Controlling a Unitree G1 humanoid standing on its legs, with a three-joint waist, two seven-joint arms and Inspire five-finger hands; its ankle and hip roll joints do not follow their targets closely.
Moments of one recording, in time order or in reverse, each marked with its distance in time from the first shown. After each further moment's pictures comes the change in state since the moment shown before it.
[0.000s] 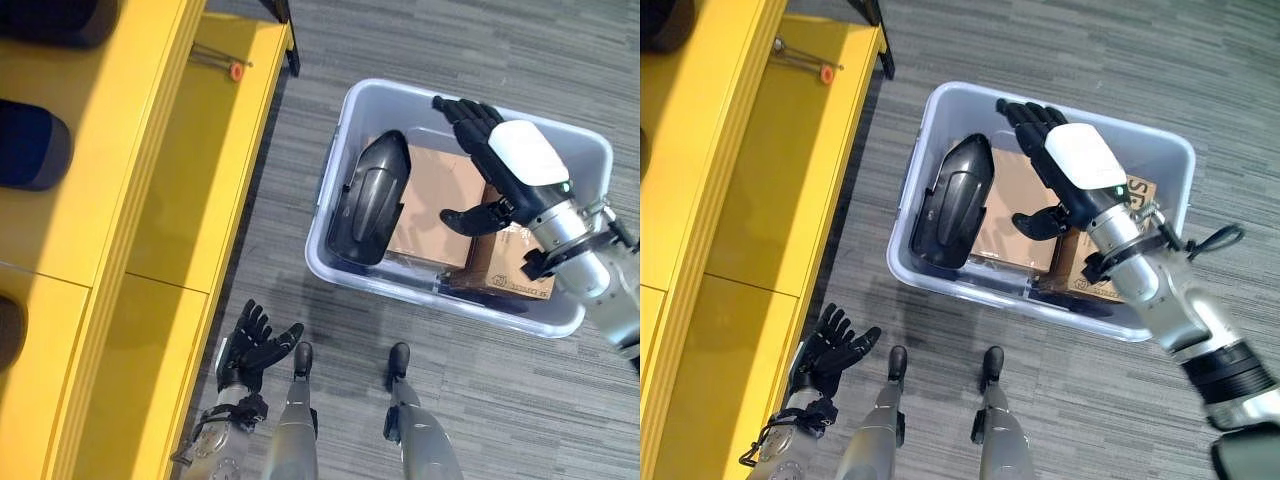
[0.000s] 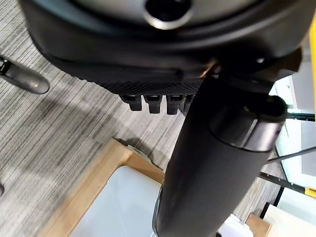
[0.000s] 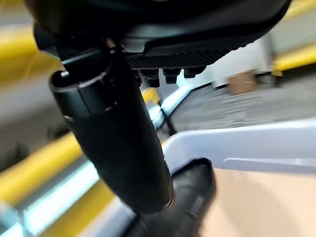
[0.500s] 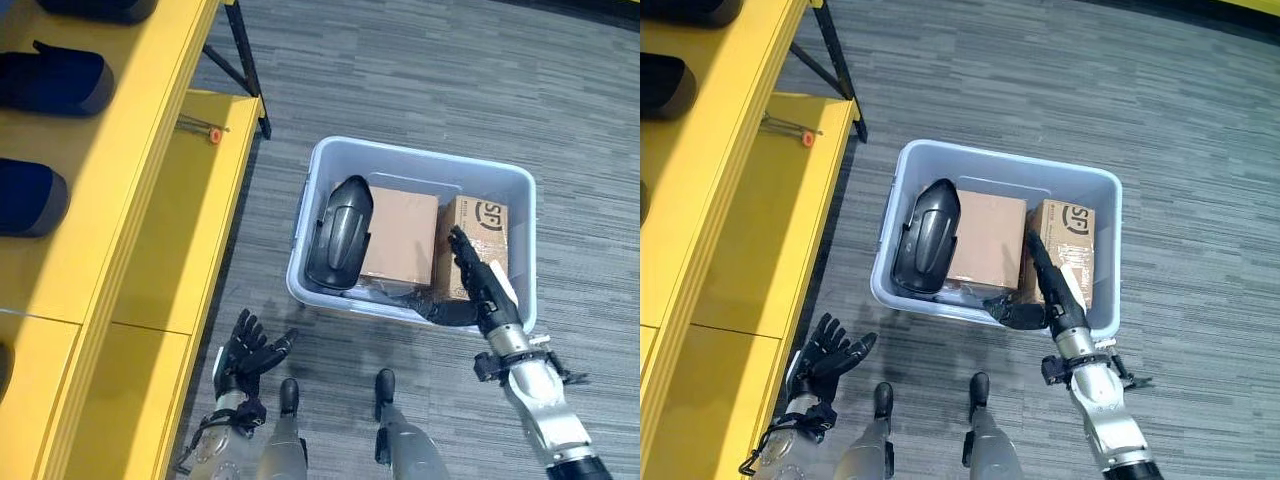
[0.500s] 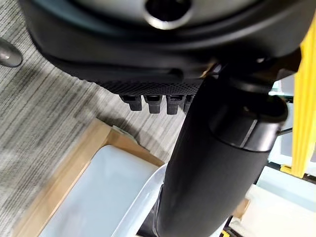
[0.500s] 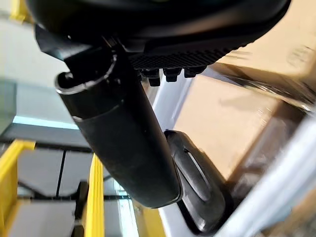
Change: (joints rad) left arm 0.005 -0.038 0.040 0.041 0.038 0.003 0.019; right arm 0.589 0.588 -0.308 -0.055 0.456 0.057 0.088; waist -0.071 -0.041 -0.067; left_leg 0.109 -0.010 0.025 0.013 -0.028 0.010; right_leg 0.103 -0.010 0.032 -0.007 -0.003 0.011
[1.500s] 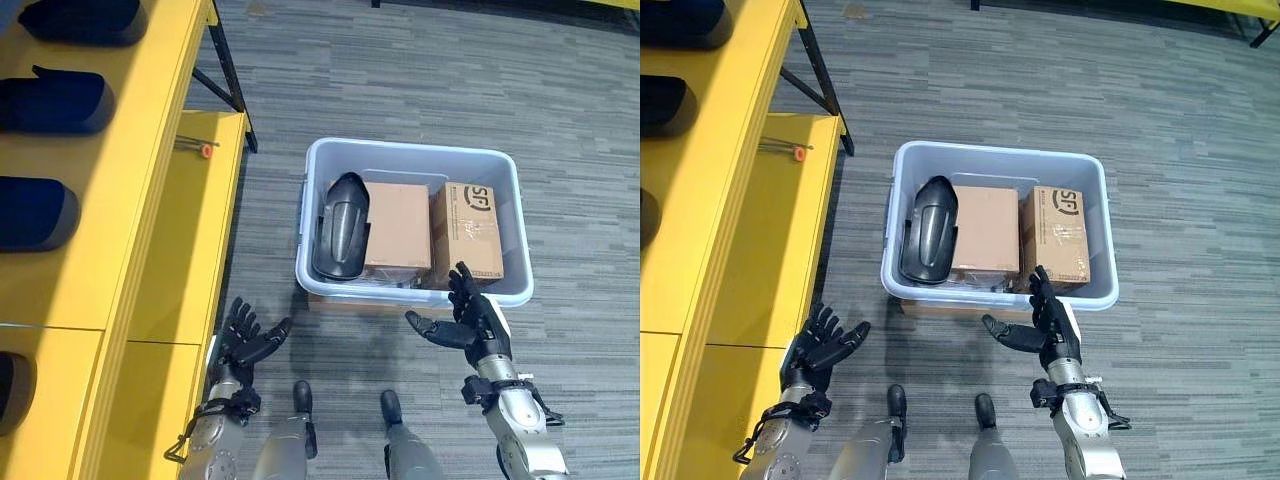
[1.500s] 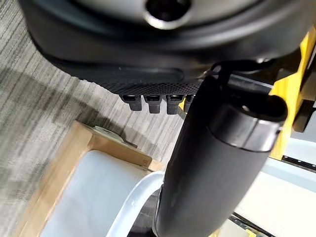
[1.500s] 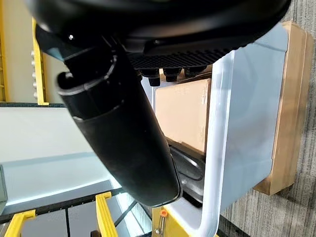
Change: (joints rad) left arm -0.067 0.021 0.011 0.046 0.003 0.005 0.003; right arm 0.145 0.239 -0.039 0.077 0.197 0.001 0.037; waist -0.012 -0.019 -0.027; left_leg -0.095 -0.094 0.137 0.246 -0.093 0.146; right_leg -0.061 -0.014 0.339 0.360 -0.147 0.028
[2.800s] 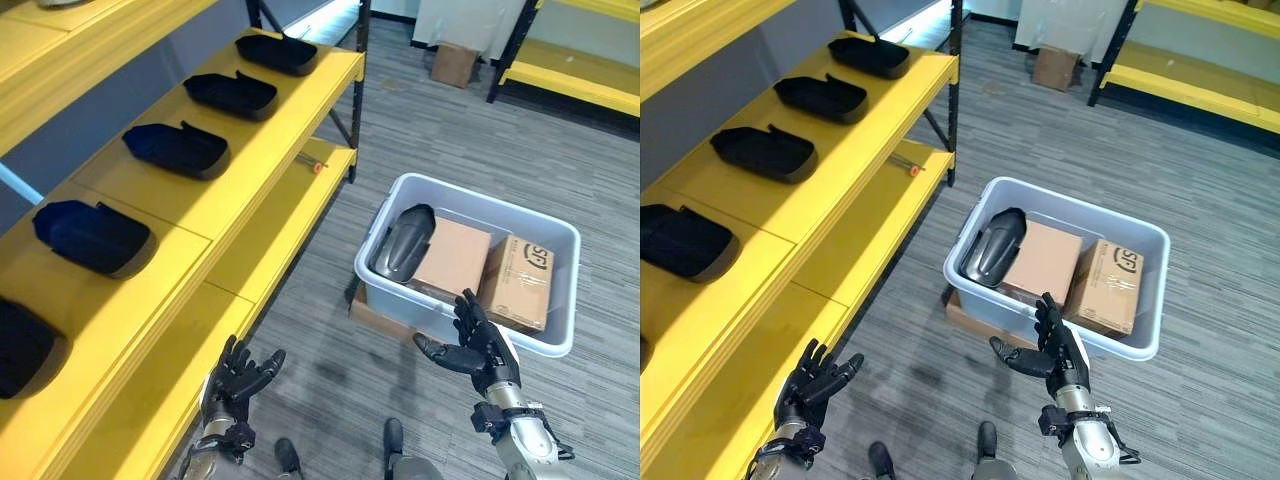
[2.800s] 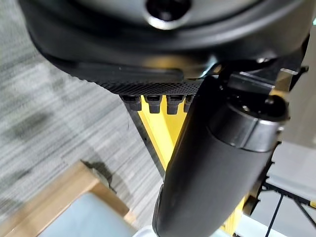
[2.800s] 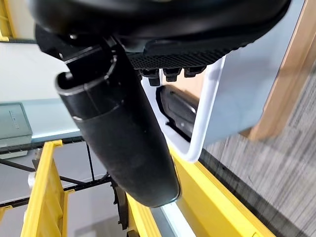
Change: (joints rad) left arm 0.155 -0.039 0.071 -0.019 -0.003 0.015 -0.041; right arm 0.157 0.041 -0.023 -0.006 0.051 0.018 0.041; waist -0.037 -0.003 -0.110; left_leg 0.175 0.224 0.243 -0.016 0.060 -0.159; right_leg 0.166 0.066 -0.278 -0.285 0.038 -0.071
